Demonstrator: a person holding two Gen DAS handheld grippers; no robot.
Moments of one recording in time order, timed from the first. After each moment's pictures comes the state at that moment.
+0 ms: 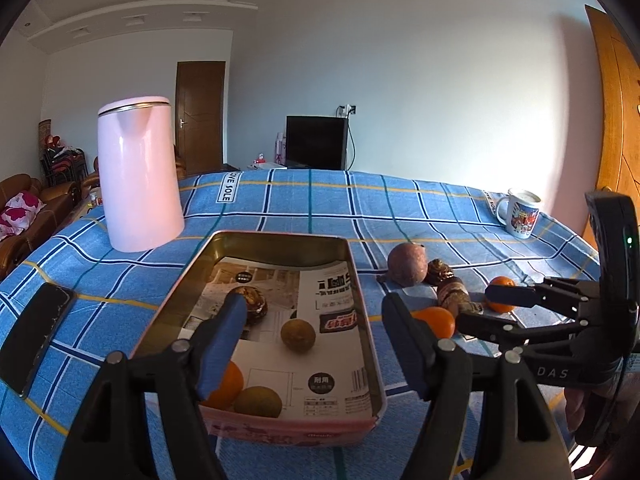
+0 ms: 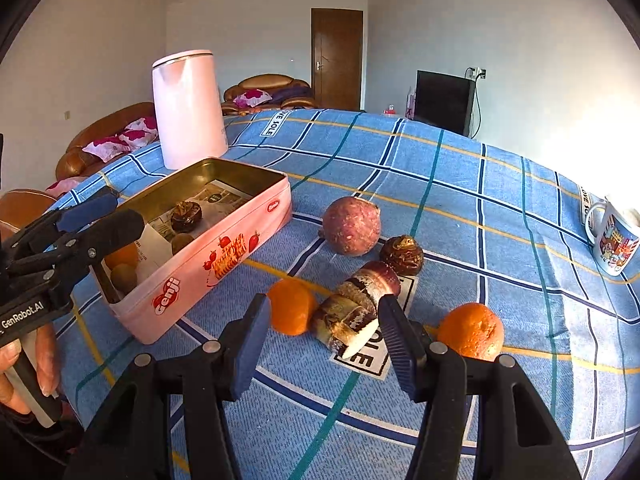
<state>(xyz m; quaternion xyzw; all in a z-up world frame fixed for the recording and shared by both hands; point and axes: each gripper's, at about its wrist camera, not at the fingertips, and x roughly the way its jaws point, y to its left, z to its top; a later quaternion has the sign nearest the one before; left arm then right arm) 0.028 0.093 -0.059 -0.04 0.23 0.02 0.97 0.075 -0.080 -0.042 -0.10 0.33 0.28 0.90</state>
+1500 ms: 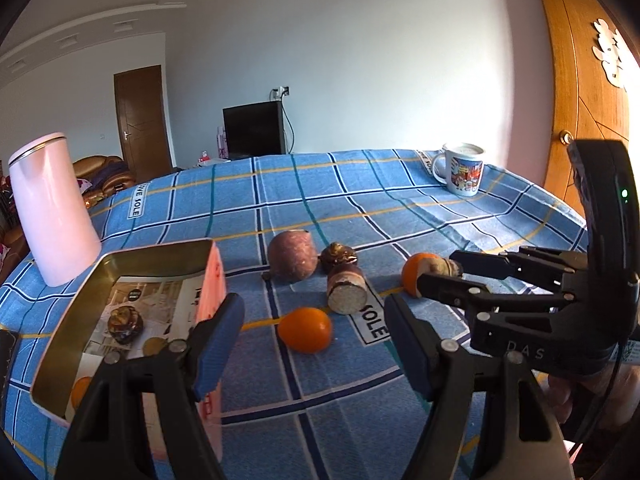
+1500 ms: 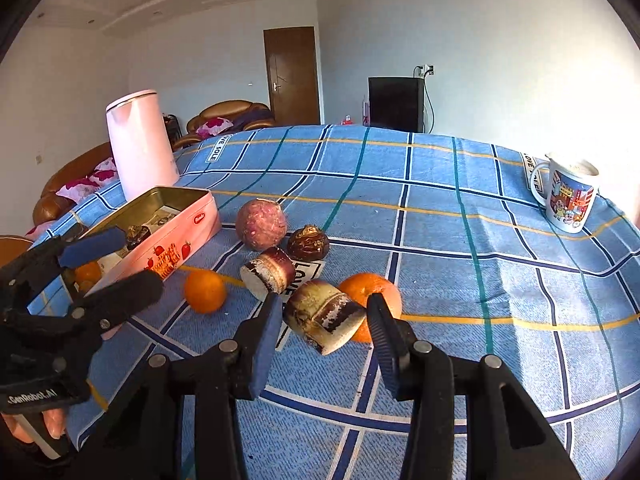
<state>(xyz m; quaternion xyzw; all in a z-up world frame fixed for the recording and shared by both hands) 0.059 -0.009 -0.062 0.03 0.27 -0.07 0.96 0.074 -0.156 -0.043 -0.03 0.30 0.22 0.93</state>
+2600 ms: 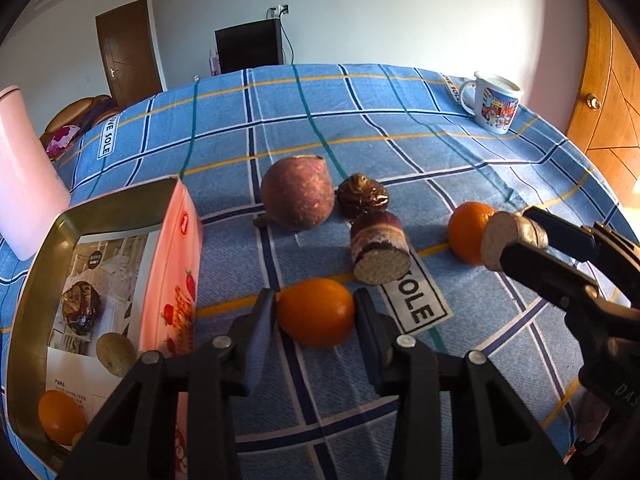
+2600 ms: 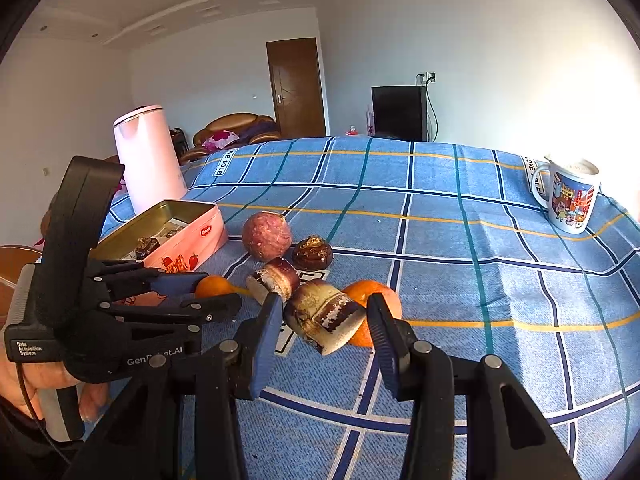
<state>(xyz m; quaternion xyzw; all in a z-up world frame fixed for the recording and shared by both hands) 0.122 -0.003 -0.095 0.03 0.41 -0.06 0.91 0.071 -0.163 -0.042 -0.02 0.29 0.24 0.93</state>
